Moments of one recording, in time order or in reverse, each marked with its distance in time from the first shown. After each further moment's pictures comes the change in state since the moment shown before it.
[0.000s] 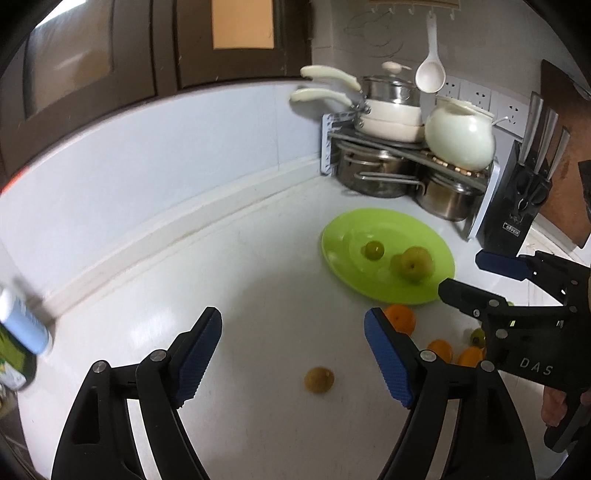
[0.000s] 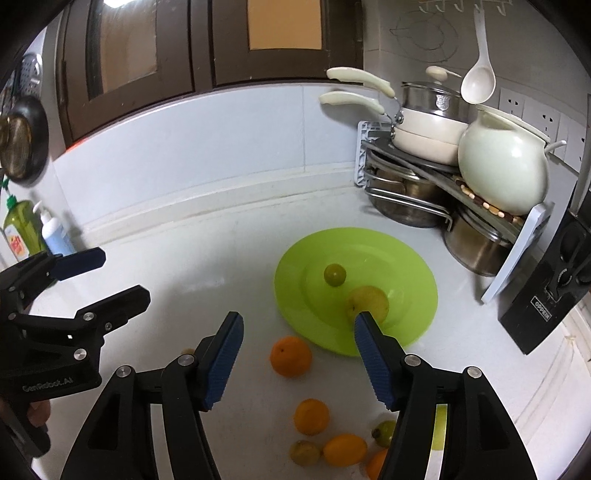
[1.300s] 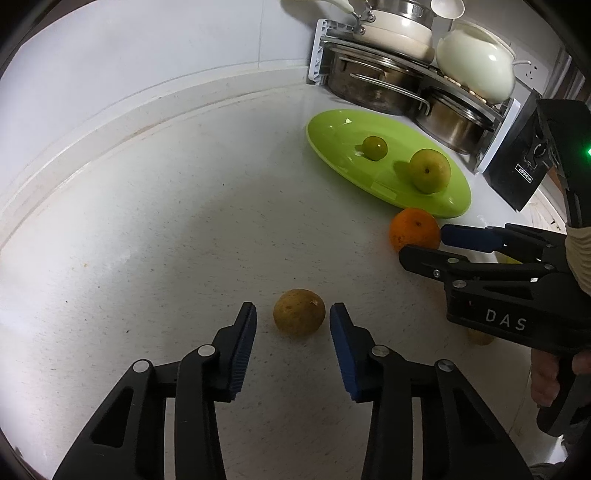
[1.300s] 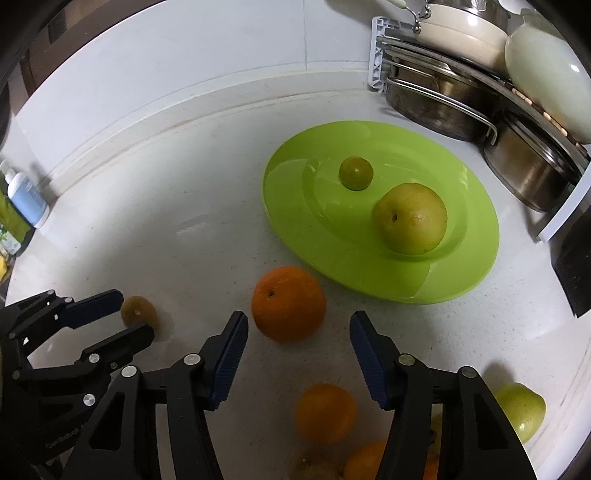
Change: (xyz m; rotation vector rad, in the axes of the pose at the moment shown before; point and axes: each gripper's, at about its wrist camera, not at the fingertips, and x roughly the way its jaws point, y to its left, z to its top) left arm 0.087 -0.009 -0.055 -0.046 0.269 -0.132; right arm 0.101 -0.003 -0.031 0.039 0.301 0.029
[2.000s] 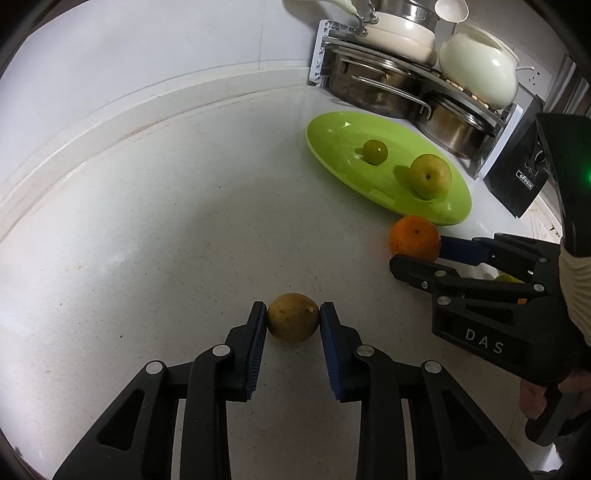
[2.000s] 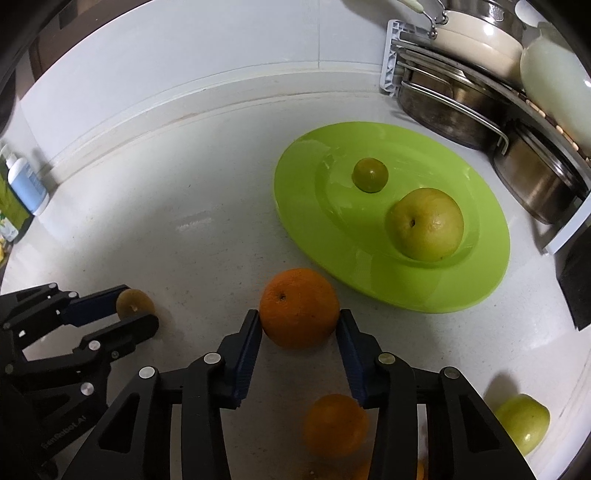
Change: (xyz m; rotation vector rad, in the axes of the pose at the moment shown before) left arm 0.002 -0.002 0.004 -0.003 0.004 -0.006; right arm 0.004 0.006 -0.001 -0.048 -0.005 -0.004
